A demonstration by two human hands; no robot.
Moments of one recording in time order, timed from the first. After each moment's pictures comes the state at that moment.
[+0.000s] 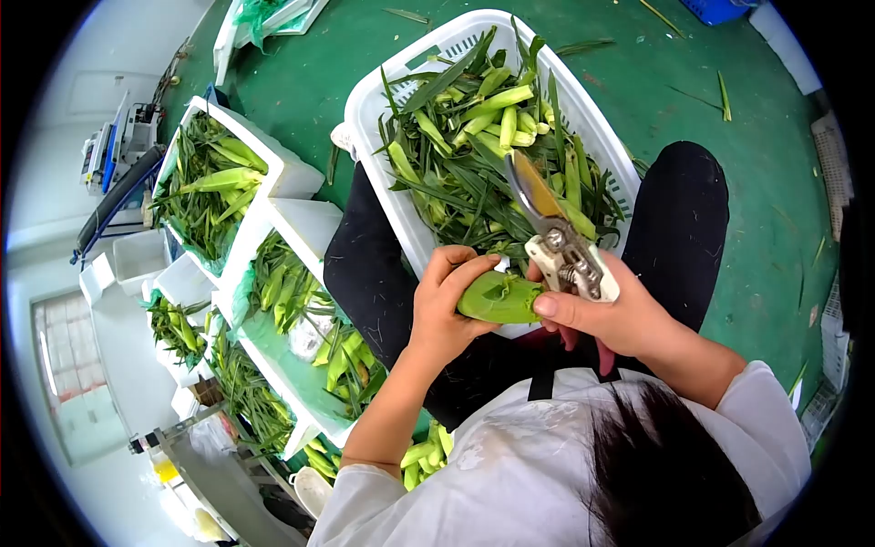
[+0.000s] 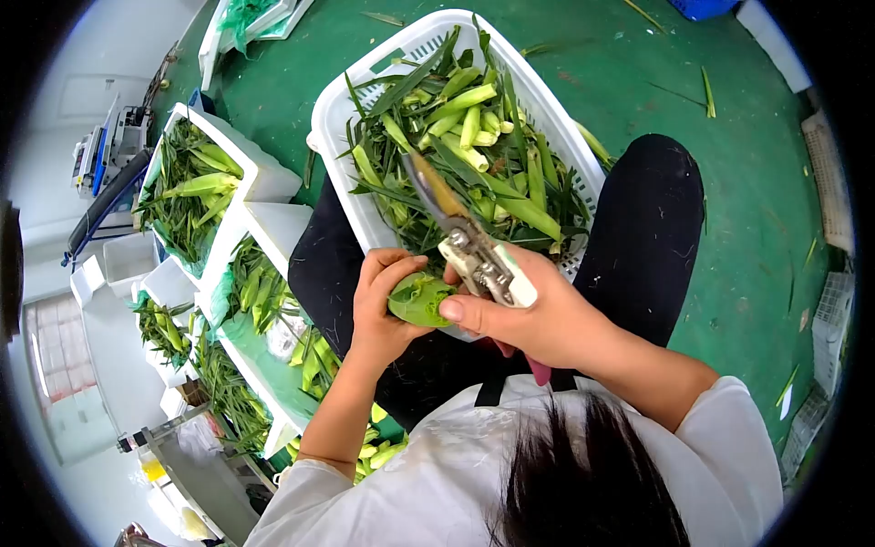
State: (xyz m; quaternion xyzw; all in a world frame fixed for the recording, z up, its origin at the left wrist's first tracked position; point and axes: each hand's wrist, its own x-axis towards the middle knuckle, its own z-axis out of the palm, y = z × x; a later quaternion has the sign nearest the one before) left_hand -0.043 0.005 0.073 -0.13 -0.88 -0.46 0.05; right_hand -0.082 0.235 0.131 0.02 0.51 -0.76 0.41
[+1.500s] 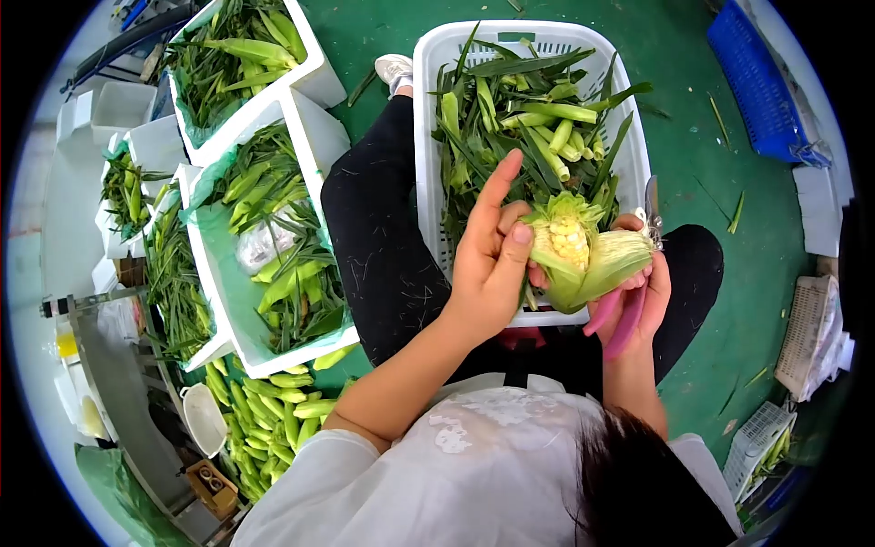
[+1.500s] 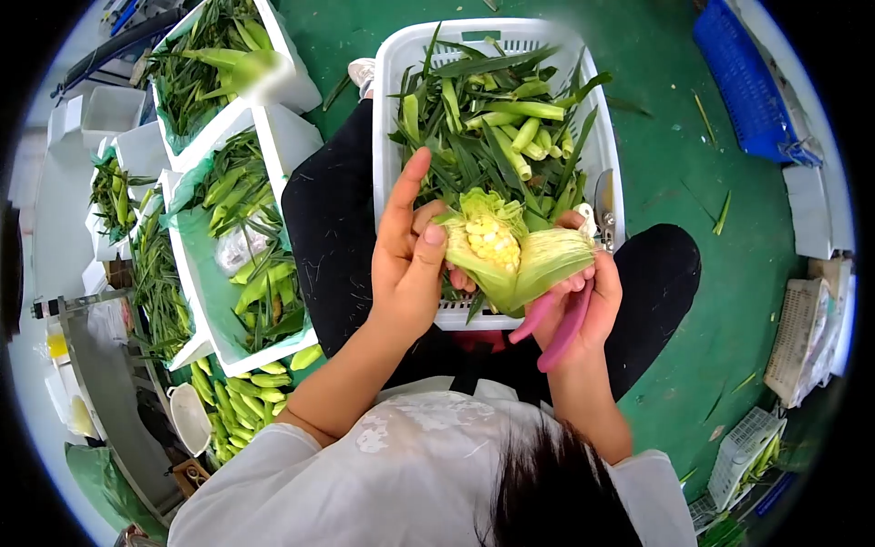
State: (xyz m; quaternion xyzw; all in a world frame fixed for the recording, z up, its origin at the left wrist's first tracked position) left_hand -0.040 0.036 0.089 0.04 -0.55 -0.83 0.10; right_hand -0.091 0.214 0.080 0.16 -0.05 -0.95 0.28
